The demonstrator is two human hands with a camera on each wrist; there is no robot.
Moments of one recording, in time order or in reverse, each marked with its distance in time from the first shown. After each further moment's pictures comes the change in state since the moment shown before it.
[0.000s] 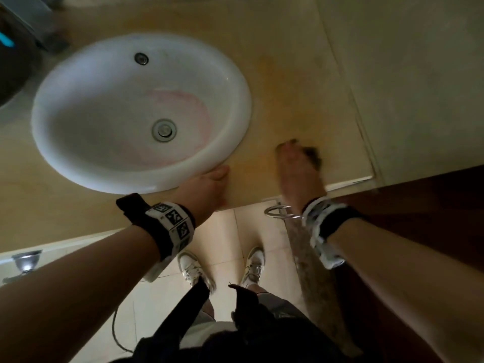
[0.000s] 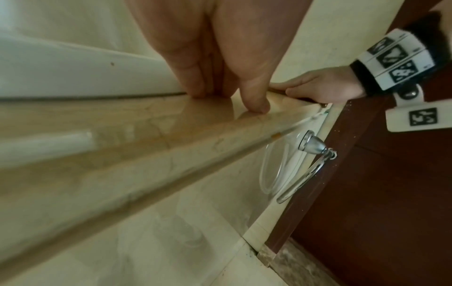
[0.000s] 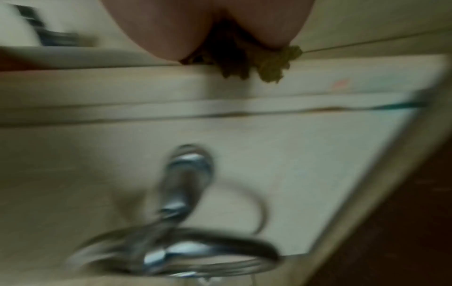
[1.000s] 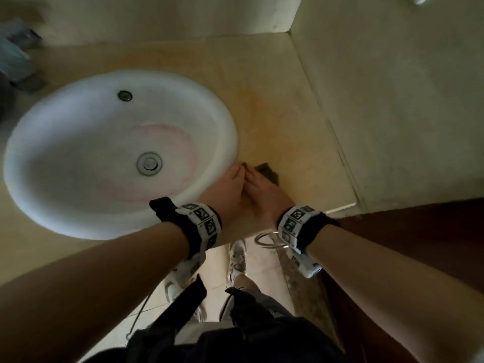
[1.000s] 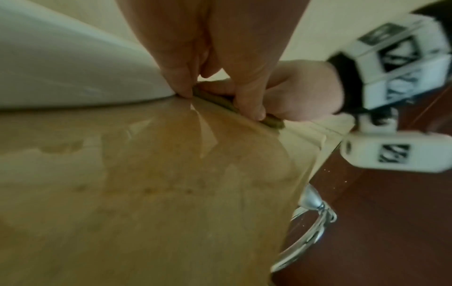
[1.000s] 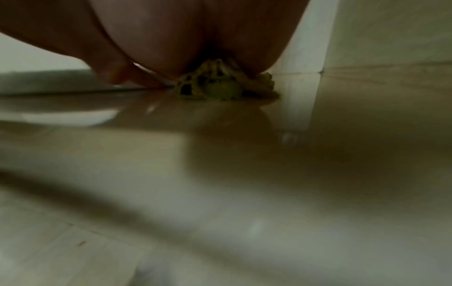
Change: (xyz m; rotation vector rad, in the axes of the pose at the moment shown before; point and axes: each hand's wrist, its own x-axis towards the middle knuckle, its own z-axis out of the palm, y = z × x) left_hand 0.074 0.046 -0.046 -0.064 -0.019 -0.021; right_hand 0.051 -0.011 -0.023 0.431 -0.102 -0.202
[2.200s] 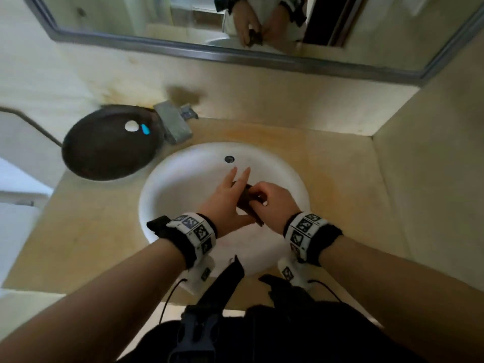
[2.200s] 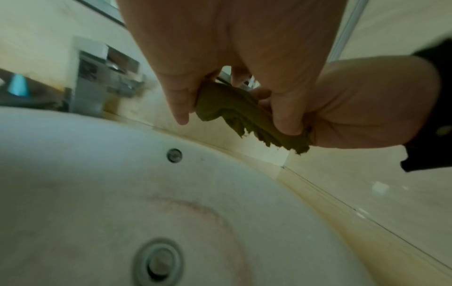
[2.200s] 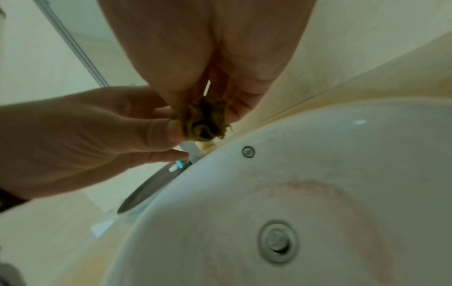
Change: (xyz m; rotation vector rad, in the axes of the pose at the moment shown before) left_hand -0.060 -0.119 -0.117 -0.346 0.371 -0.219; right_hand 0.131 -0.135 -0.099 0.322 0.093 0.015
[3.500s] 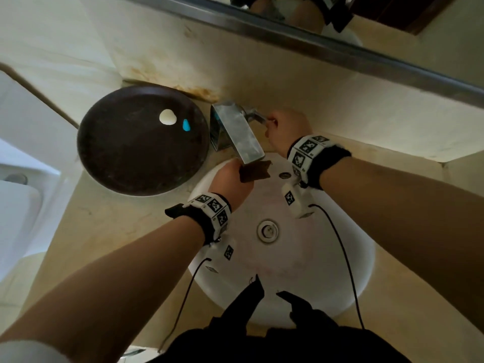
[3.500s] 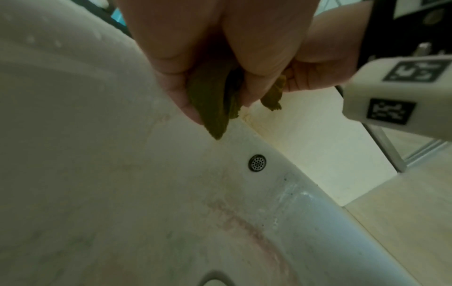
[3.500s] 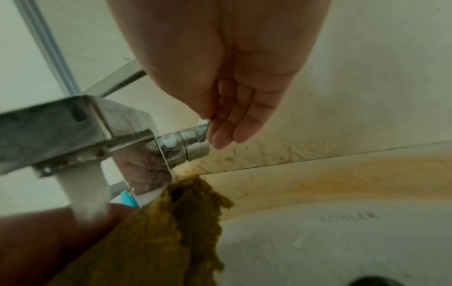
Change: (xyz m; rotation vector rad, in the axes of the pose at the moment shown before) left_hand 0.100 -0.157 -0.070 -0.312 0.183 -0.374; right_hand 0.272 -0.098 0.041 -0.418 0.035 0.037
